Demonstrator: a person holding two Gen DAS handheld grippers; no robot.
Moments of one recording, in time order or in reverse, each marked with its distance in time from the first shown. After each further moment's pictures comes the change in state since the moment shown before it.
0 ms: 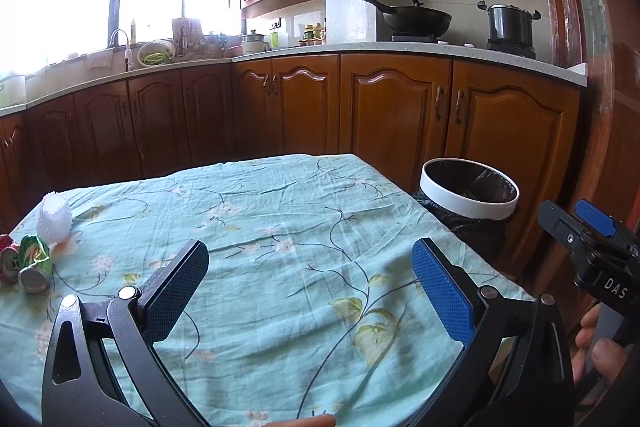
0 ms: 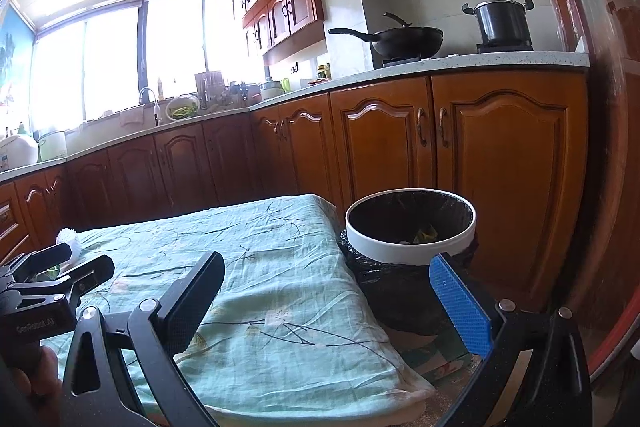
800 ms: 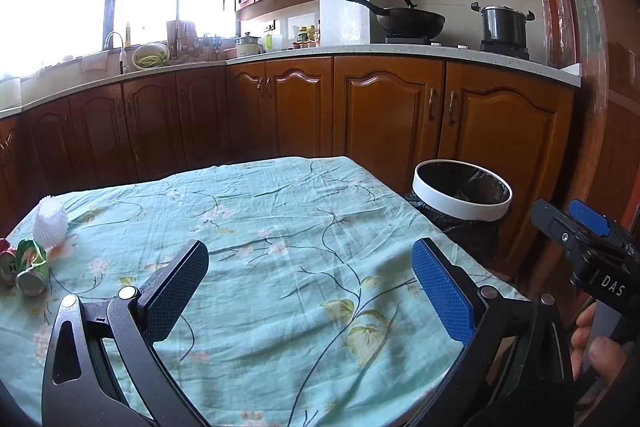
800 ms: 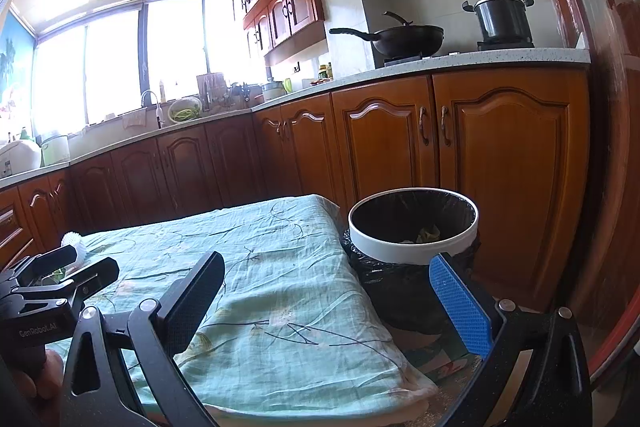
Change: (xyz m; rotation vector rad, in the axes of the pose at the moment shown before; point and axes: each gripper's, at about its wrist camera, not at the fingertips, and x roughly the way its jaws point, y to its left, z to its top) left arm -0.003 -0.004 0.002 0.006 -0.008 -0.020; right arm -0.001 -0.001 0.001 0.013 0.002 0.010
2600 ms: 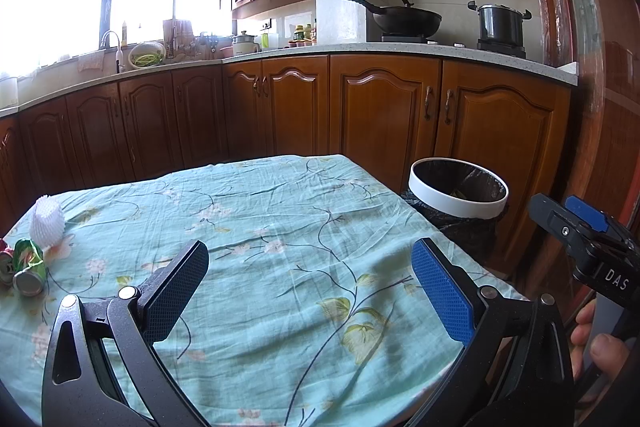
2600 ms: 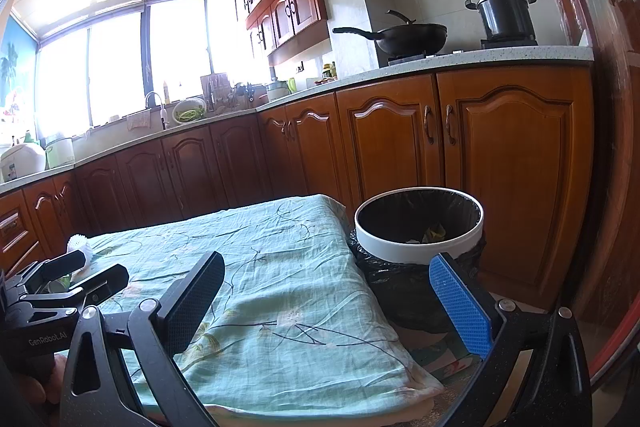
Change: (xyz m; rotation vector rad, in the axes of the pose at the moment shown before) left arm -0.002 -0.001 0.002 0.004 0.007 -0.012; right arm 0.001 0.002 0.001 0.007 0.002 0.016
